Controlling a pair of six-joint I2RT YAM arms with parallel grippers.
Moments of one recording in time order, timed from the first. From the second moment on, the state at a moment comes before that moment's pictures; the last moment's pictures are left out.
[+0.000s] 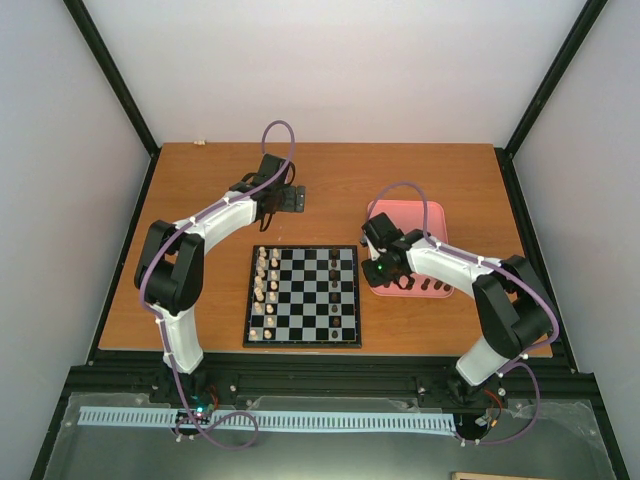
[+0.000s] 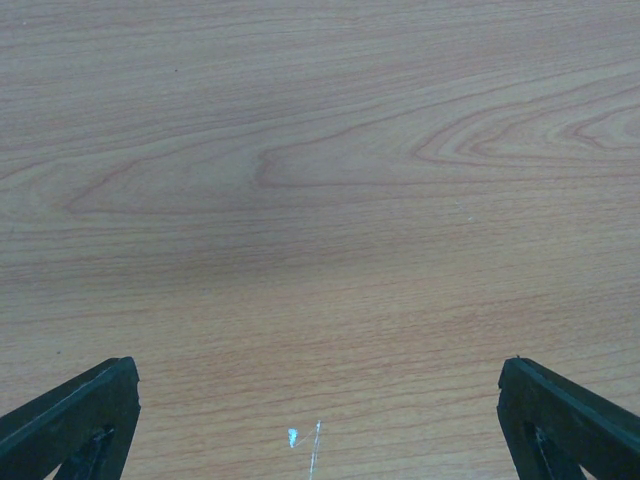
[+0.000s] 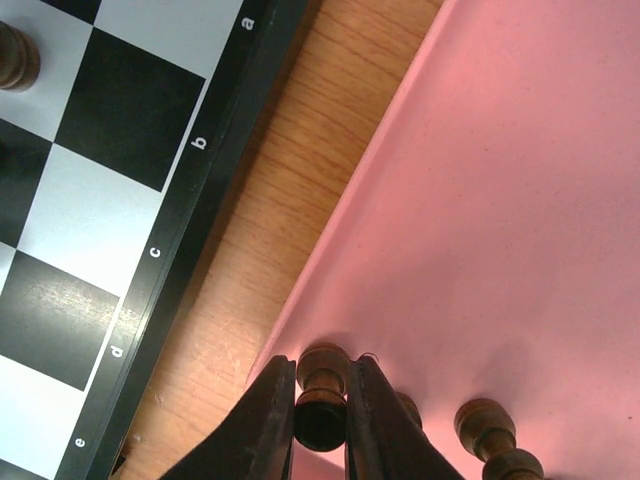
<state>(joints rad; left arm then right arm) -0.42 1.89 1.42 -0.37 -0.20 -0.27 0.59 1.60 0.96 -0.61 0.01 0.16</state>
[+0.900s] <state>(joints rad) -0.42 1.89 1.42 -0.37 -0.20 -0.27 0.59 1.75 1.23 -0.61 0.04 0.16</state>
